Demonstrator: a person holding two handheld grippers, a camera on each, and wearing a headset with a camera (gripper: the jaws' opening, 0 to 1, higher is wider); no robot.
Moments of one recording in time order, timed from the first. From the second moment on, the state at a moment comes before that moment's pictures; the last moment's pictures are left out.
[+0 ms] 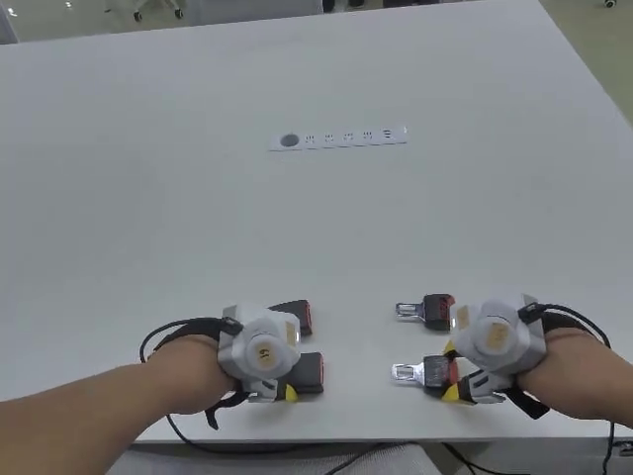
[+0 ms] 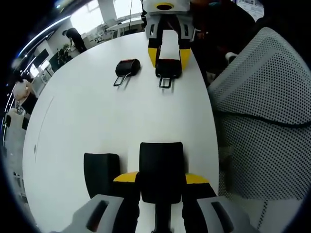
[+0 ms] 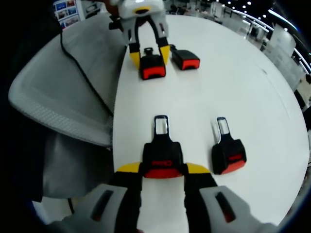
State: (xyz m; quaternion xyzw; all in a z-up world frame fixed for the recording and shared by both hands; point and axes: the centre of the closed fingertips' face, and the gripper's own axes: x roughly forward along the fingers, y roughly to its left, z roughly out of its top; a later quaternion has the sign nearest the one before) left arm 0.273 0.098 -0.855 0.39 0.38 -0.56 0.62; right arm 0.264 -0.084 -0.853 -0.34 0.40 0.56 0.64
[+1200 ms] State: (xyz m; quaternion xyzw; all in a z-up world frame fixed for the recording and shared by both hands) left arm 0.273 0.097 -0.856 0.39 0.38 -0.56 0.62; right arm 0.269 0.012 -0.849 -0.34 0.37 0.58 0.64
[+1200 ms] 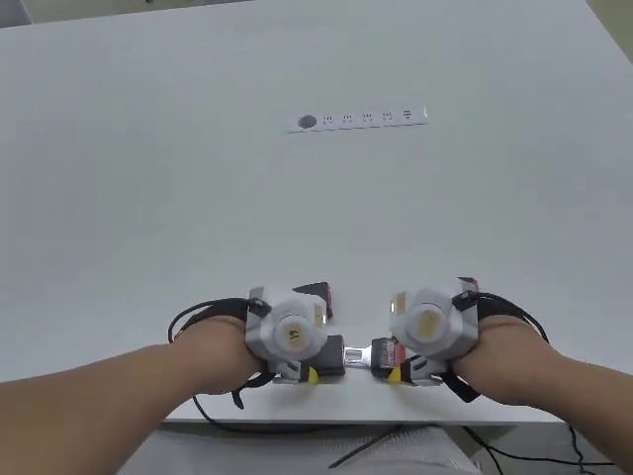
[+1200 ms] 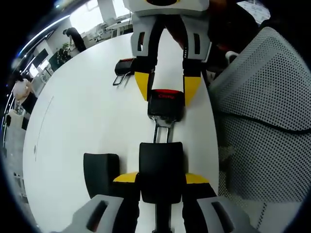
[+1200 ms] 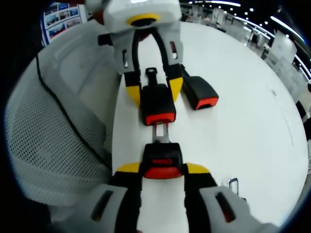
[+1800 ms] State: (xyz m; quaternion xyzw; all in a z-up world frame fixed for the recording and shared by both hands) left arm 0.273 0.096 -0.856 0.39 0.38 -0.57 0.61; right arm 0.271 0.022 -0.851 -0.34 0.35 0.60 0.63
